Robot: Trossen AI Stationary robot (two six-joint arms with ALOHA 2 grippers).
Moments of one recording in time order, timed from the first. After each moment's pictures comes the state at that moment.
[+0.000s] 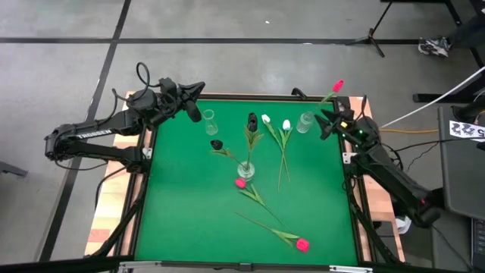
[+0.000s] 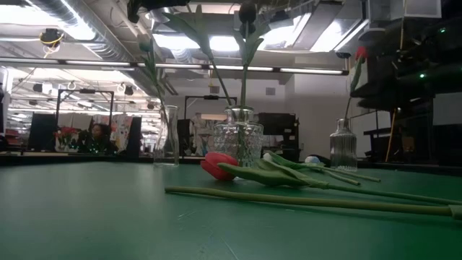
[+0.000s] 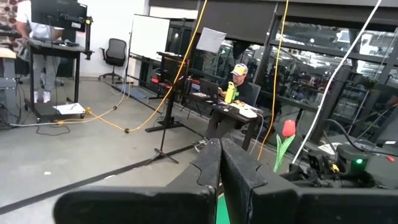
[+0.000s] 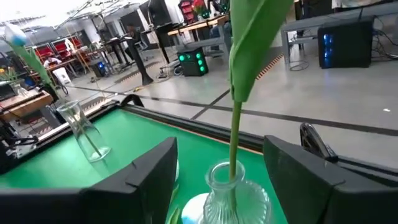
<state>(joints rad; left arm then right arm) 0.29 0.92 0.88 0.14 -0.46 -0.20 -0.99 0.26 0.09 0.10 -0.25 0.27</state>
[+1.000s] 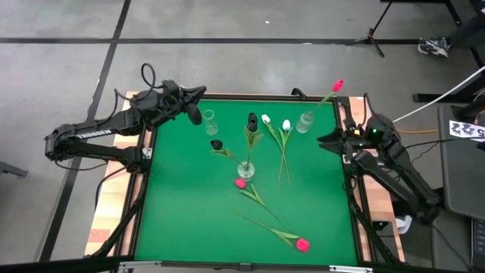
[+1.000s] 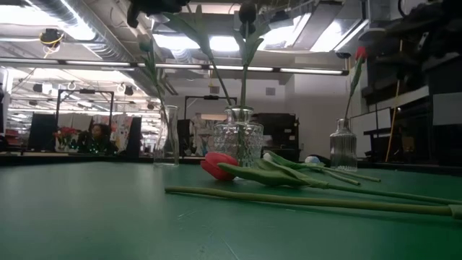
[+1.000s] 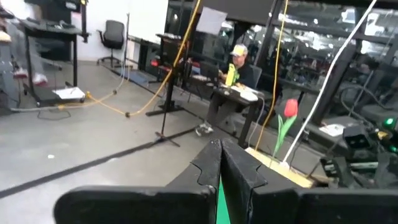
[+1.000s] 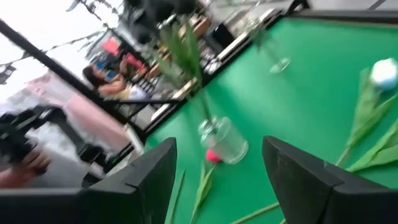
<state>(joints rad) 0.29 0.92 0.88 0.05 -0.44 -0.23 -0.87 0.16 0.42 -0.49 -0.88 0.52</state>
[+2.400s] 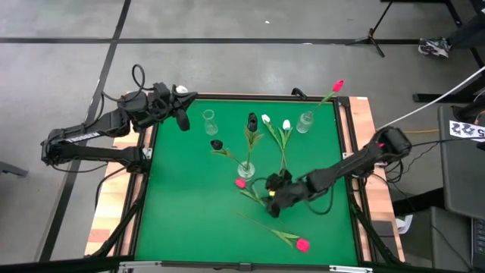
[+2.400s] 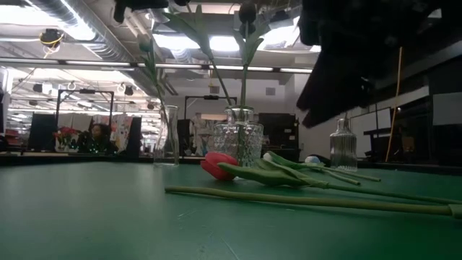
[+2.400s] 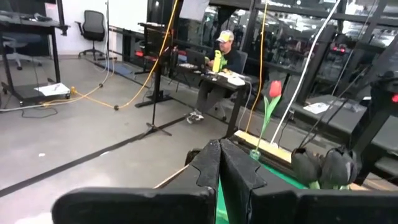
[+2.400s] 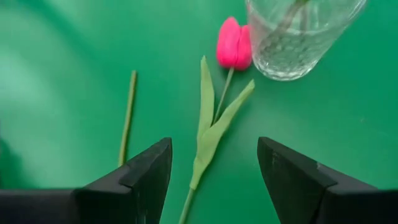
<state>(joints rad) 0.29 0.79 0.87 -0.13 -0.36 -0.21 0.44 1.64 0.96 -0.22 0.33 0.81</state>
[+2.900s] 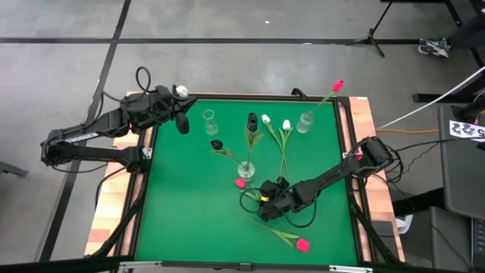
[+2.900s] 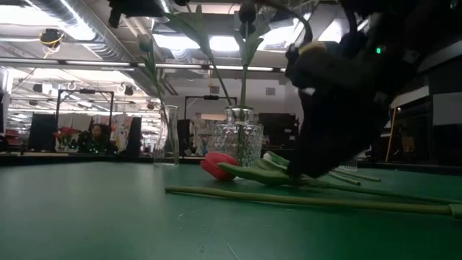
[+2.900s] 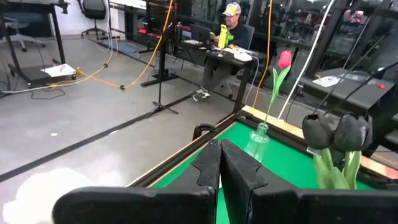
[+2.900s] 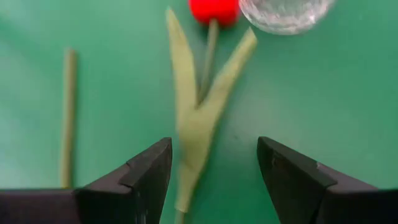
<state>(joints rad) 0.29 0.77 0.87 -0.26 -0.36 -0.22 0.47 1.88 1.05 -0.24 0.41 0.99</state>
